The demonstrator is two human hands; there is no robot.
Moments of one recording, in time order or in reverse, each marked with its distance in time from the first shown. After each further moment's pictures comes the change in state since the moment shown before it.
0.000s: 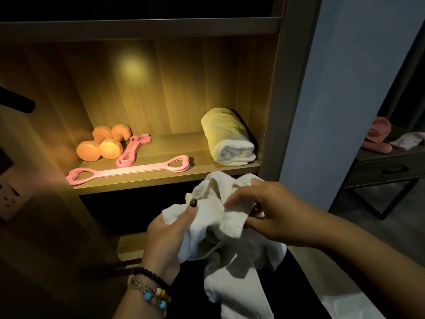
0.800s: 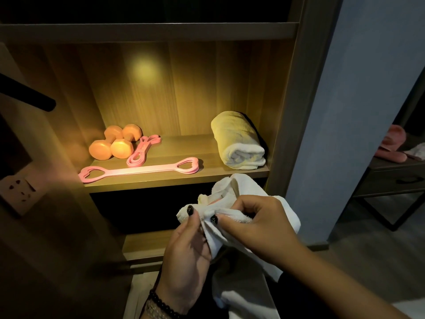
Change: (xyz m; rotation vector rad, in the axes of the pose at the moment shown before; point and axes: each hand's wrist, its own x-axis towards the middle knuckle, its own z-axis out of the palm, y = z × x) left_hand -0.042 0.011 0.007 -0.322 -0.369 0.048; right_hand 0.018 -0.019 0.062 0.430 0.459 0.149
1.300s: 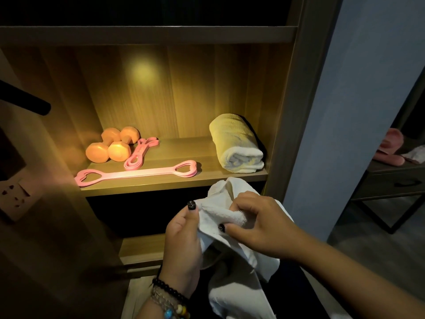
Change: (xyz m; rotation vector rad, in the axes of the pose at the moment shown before) left_hand 0.033 -0.004 0.000 0.219 0.218 0.087; right_hand 0.024 0.024 -0.021 -0.235 -0.248 -0.191
